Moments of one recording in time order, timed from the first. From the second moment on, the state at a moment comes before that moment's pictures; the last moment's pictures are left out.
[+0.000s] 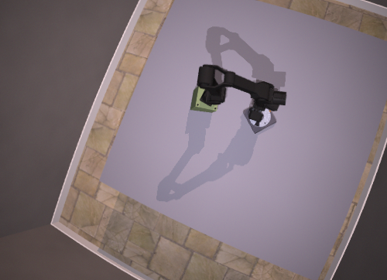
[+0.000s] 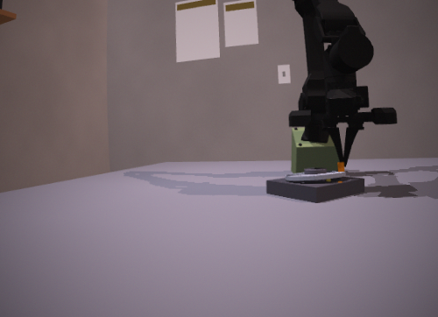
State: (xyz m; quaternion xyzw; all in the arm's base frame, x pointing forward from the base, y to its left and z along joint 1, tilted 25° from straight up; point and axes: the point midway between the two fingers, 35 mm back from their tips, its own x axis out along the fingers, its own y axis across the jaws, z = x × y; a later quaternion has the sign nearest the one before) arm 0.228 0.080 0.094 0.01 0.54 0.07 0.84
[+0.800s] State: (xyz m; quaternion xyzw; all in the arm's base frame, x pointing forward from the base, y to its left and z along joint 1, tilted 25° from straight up) arm 0.240 0.083 0.101 0.01 0.54 0.07 0.84
